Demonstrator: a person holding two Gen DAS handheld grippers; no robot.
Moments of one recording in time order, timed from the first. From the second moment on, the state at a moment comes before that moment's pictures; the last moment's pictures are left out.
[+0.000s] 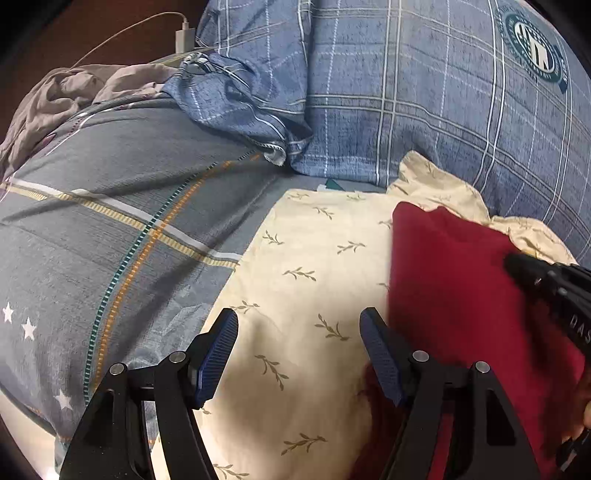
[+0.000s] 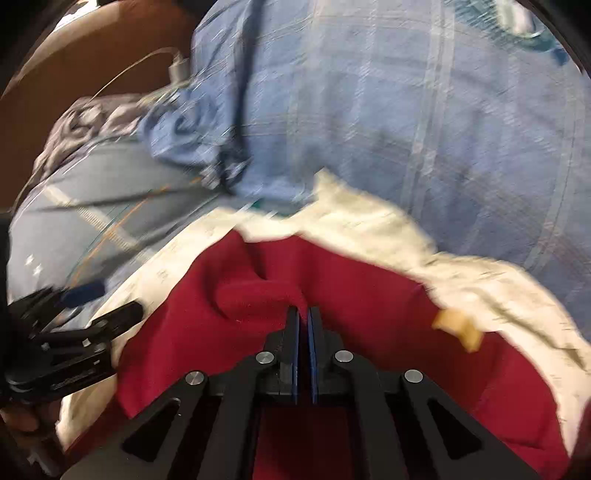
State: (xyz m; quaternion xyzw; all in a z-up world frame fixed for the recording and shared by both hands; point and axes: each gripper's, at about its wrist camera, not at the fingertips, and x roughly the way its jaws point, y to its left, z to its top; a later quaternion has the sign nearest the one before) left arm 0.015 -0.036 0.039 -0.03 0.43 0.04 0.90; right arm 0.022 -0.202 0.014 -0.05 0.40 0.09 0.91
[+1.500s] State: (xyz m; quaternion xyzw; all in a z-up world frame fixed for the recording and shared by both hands) left arm 0.015 -0.065 0.030 0.00 0.44 0.02 0.90; right arm -0.095 -0.393 0.016 0.09 0.39 -0.18 0.90
